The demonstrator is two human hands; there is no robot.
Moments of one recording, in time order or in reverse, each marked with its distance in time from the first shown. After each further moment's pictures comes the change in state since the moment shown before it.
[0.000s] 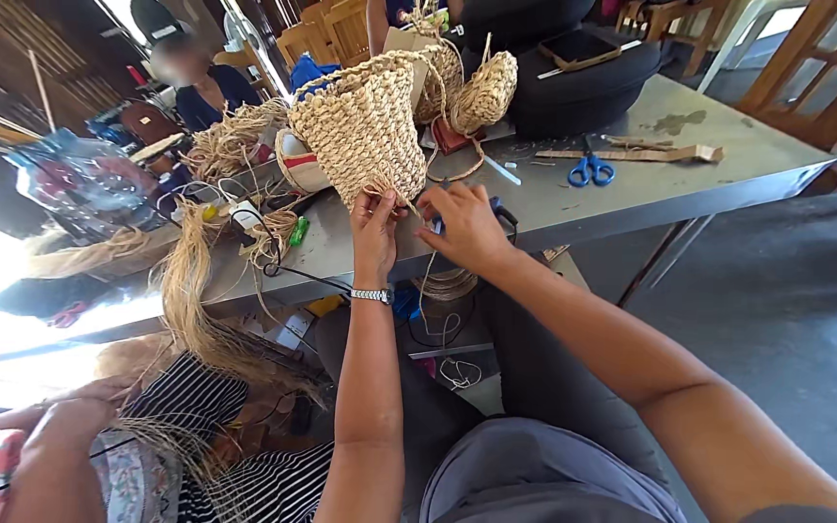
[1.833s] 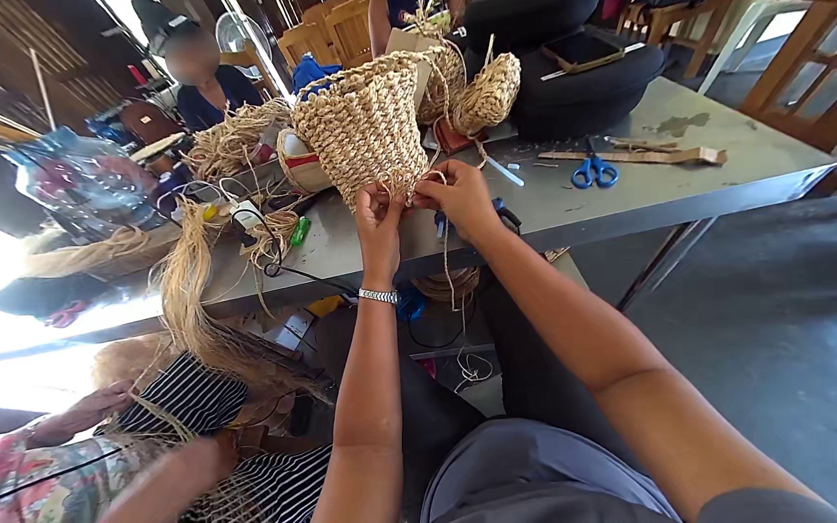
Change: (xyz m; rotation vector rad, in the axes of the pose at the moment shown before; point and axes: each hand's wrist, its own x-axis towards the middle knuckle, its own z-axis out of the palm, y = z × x) left_hand -0.002 -0.005 0.002 0.269 -0.008 0.122; right_hand 0.047 0.007 0.017 0.949 0.171 0.732
